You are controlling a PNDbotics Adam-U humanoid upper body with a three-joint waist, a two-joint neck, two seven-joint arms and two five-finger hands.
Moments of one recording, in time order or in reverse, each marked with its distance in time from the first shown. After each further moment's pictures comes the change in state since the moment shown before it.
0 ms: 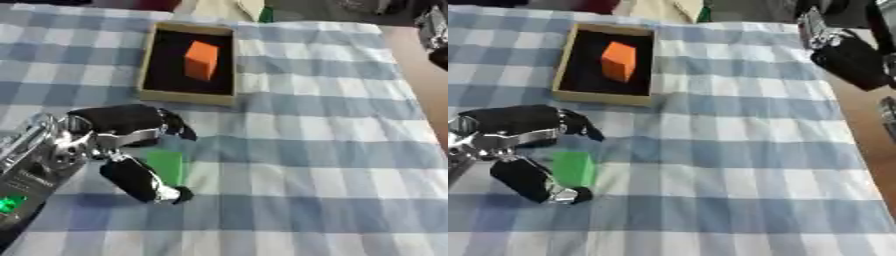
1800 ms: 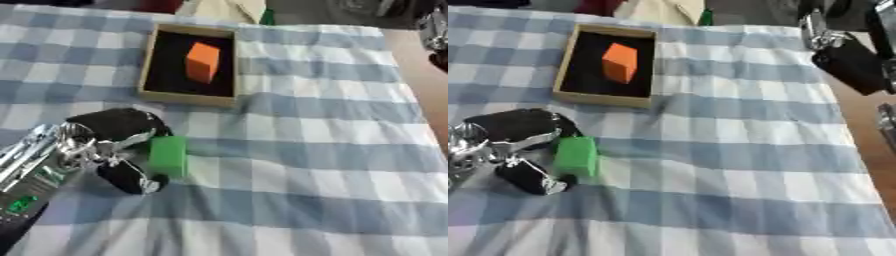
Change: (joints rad) left arm 0.025 -0.006 -0.002 0.129 -0.163 -0.089 0.093; right arm -0.003 0.034 -0.005 0.000 -0.008 0.046 0.003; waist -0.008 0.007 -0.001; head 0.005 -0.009
